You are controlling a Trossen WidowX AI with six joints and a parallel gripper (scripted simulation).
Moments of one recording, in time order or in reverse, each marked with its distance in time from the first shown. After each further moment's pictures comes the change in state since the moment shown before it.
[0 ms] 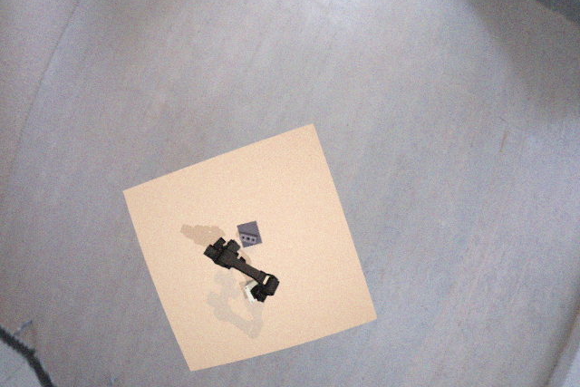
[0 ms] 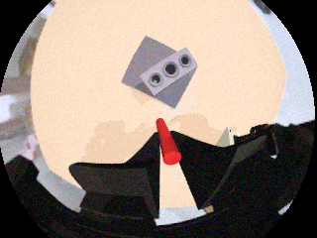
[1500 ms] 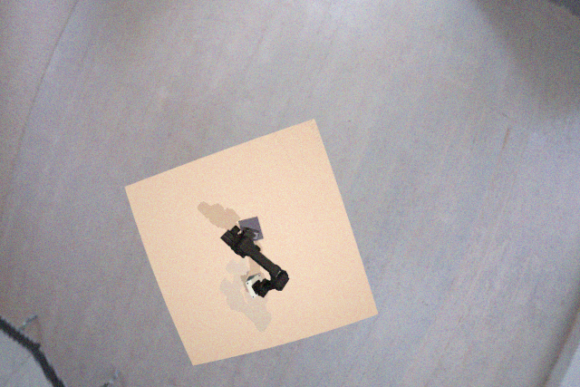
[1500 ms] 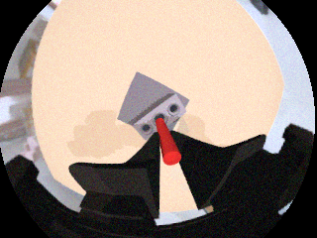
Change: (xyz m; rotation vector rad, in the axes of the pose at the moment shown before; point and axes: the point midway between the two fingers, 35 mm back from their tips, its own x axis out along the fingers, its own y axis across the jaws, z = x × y) arm -0.001 -0.023 0.081 0.007 -0.023 -0.008
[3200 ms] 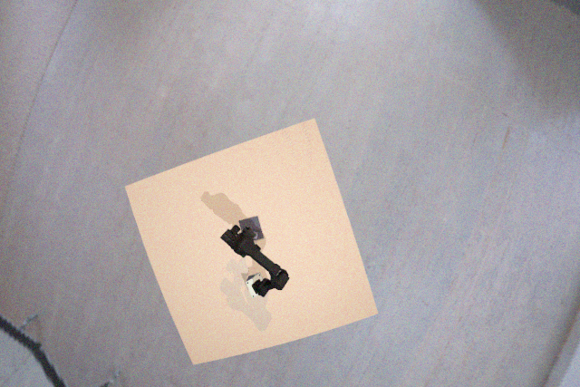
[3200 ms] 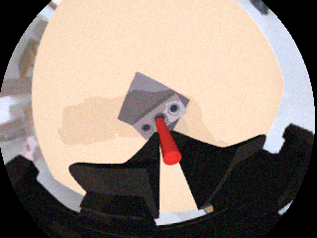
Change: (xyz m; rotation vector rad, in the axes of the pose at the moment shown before) arm 0.000 0.001 0.000 0.000 0.000 0.000
